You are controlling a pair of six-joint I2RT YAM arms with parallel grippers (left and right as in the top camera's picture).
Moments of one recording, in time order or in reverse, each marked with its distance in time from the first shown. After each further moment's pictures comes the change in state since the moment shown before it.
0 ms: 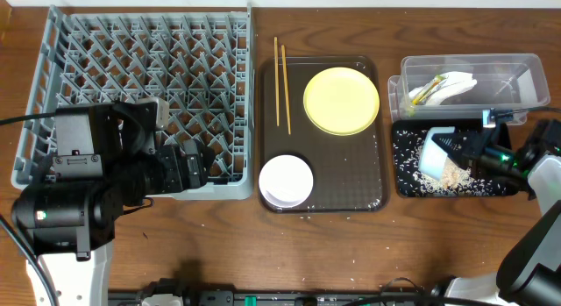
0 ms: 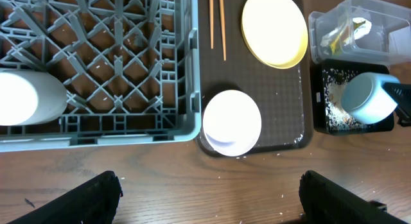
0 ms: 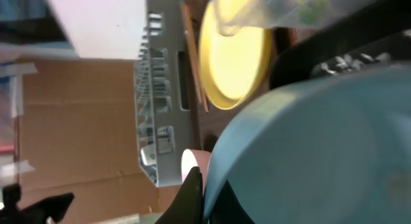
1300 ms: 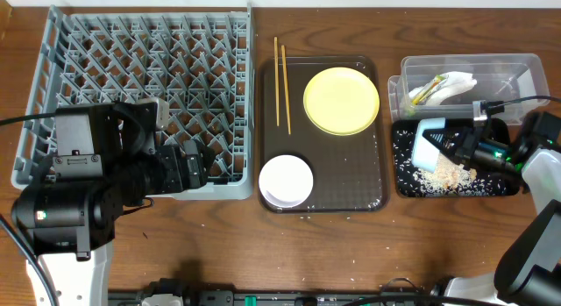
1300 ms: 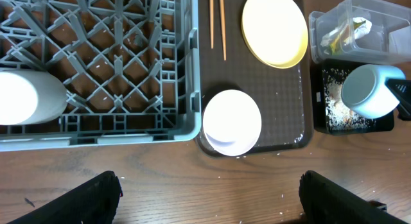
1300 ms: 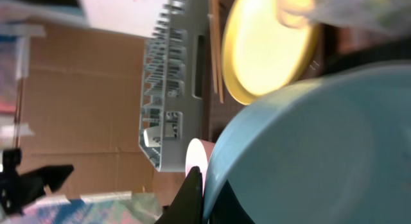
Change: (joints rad) left arm 0.000 0.000 0.000 -0.002 0.000 0.000; right arm 0.058 -0.001 0.027 -0.043 -0.040 -0.098
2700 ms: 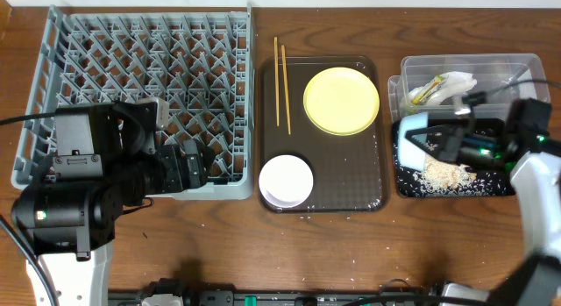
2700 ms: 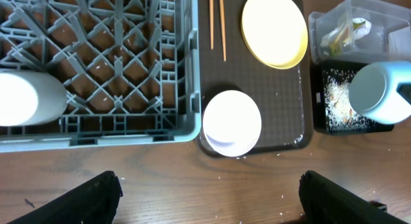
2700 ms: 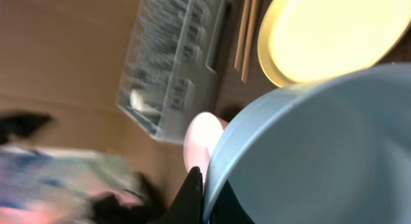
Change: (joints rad) left arm 0.000 0.000 0.000 0.011 0.000 0.000; right arm 0.196 -0.230 0.042 -0.129 0.125 -0.078
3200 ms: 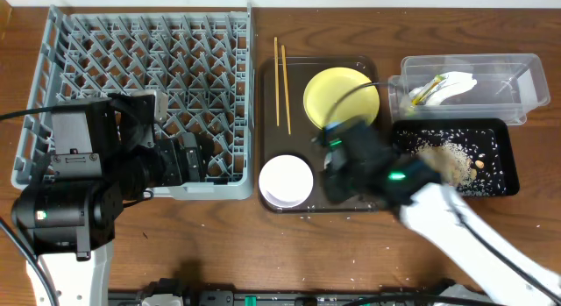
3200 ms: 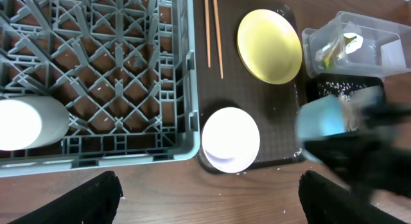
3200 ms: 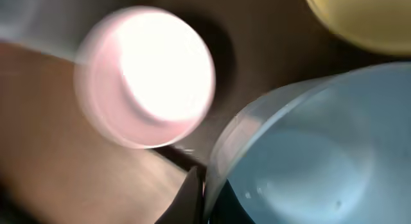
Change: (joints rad) left arm -0.002 0.000 0.000 0.059 0.001 0.000; right arm 0.980 -0.026 0.022 0.074 1.095 0.360
